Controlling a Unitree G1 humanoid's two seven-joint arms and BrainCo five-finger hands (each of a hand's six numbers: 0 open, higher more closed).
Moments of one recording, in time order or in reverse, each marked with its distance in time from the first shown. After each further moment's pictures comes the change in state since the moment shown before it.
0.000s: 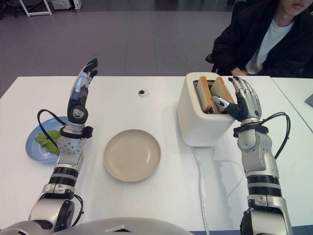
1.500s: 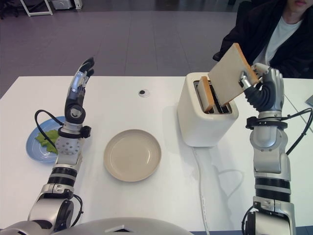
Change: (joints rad) left arm 0.000 0.009 0.024 0.008 0.000 -0.006 0.007; right arm 0.010 0.006 -0.140 -0.188 0.223 -0.091 -0.076
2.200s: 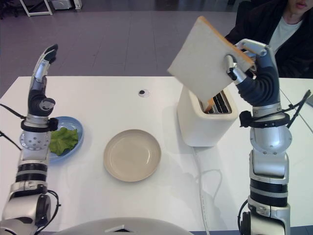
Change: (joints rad) left arm -0.003 0.342 0.190 0.006 0.294 0.002 0.113; right arm 0.035 0.065 0.094 -0.399 0.397 -0.060 0.349
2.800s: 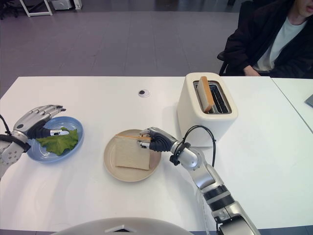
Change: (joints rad) left arm 0.172 0.341 -0.237 0.136 0.382 0.360 -0.018; right arm 0.018 0.179 0.548 0.437 -0.355 0.039 0.178
